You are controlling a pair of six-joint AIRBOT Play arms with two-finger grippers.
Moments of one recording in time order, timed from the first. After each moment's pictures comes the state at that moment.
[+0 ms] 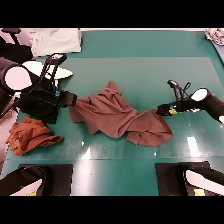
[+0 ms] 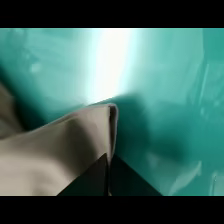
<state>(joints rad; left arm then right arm) -0.46 -1.05 1.28 1.51 -1.41 -1.79 -0.03 -1.19 0.79 -1.06 1.02 1.20</state>
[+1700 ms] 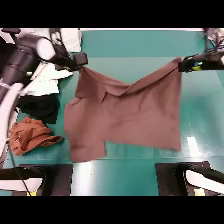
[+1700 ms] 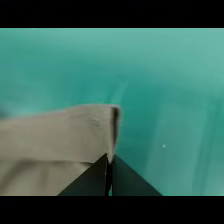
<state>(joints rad) -0.37 -1.49 1.65 1.57 -1.02 -2.06 -0.05 -1.26 1.32 -1.39 0.89 1.29</state>
